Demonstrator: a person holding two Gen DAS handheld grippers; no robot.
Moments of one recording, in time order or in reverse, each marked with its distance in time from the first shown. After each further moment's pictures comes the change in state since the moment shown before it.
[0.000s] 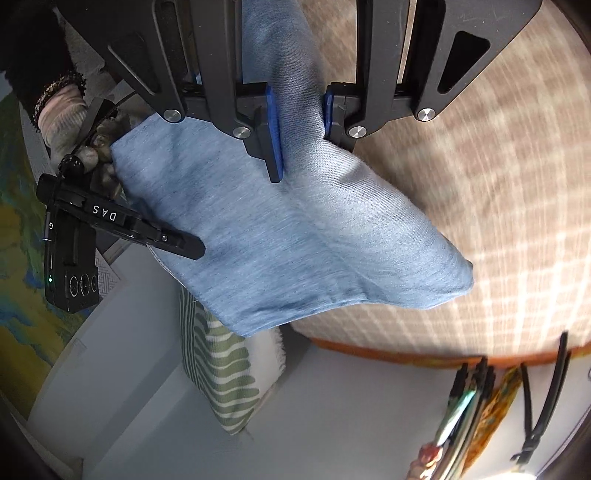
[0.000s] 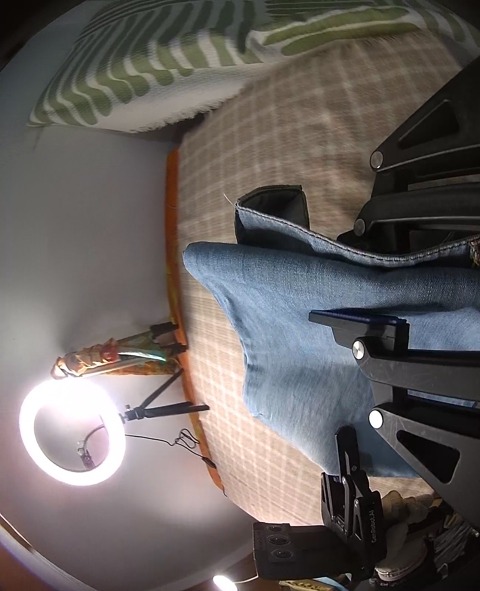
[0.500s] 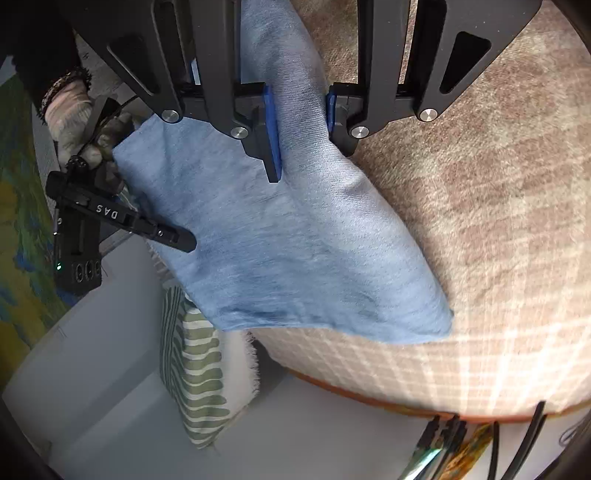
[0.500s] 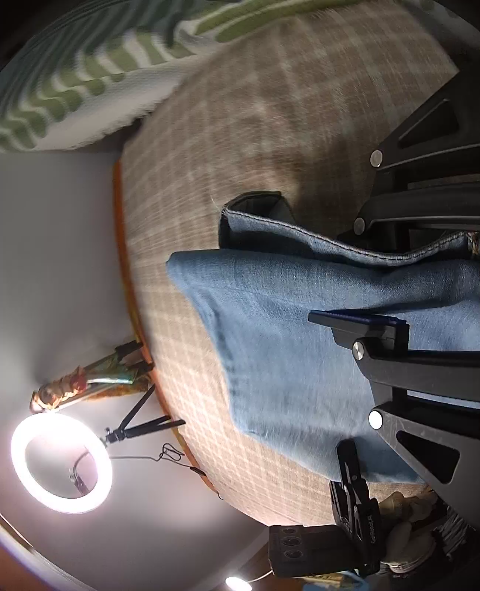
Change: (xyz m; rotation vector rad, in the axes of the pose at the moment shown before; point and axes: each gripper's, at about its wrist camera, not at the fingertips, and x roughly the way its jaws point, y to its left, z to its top) left arm 0.004 0.010 -0.039 -0.115 0.067 0.015; right arm 0.020 -0.028 -0.045 0.099 0.099 0.049
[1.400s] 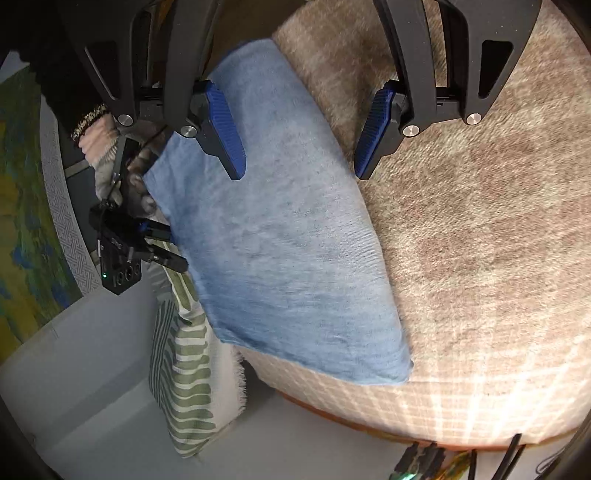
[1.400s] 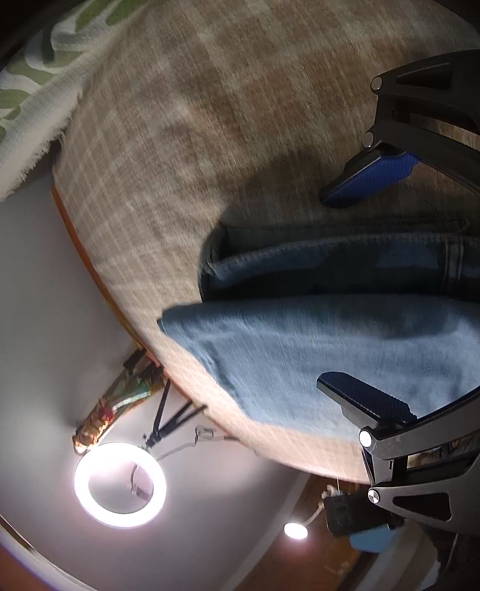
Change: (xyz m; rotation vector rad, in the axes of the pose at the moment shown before) left arm -0.024 0.010 -0.031 -0.068 0.087 0.015; right arm 0.031 -0.099 -0.026 0.255 0.054 0.330
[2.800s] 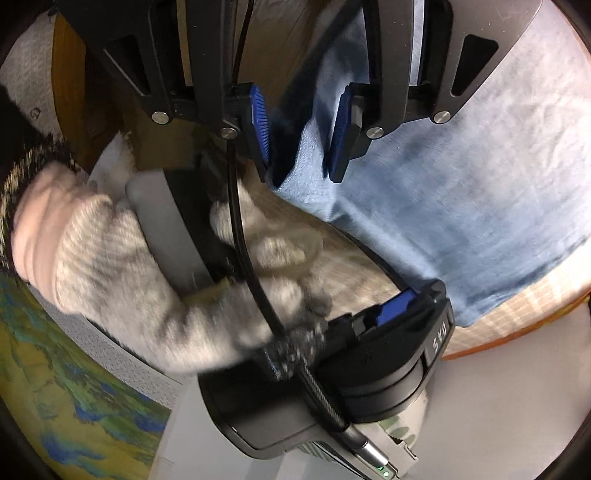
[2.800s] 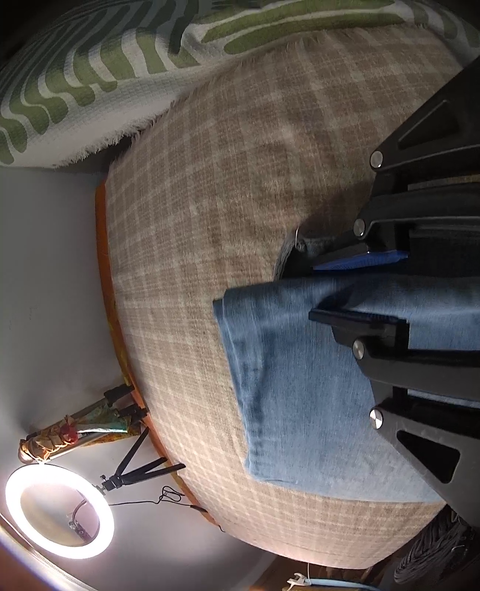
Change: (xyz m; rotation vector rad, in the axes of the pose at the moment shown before) left arm 0.082 -0.154 -0.037 0.604 -0.008 -0.035; right arm 0.018 0.067 0.047 -0.192 0.028 -0.440
